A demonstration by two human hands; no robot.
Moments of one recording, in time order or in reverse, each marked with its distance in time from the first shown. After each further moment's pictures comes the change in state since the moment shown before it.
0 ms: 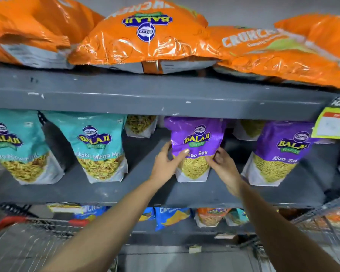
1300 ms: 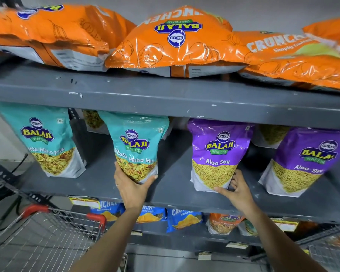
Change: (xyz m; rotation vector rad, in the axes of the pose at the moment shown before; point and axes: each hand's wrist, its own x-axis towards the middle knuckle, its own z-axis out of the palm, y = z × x) left_hand -0.053 -0.076 -0.100 0.301 0.674 -0.082; right_hand -0.022 0.071 -0.007 -0.228 0.006 0.034
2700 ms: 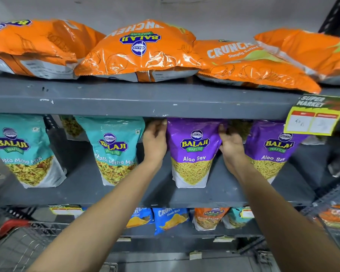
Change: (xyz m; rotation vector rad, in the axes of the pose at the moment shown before) left_hand -0.002 0.189 0.061 -0.625 -0.336 0.088; right_hand 0.044 -0.139 -0.036 0.526 0.277 -0.103
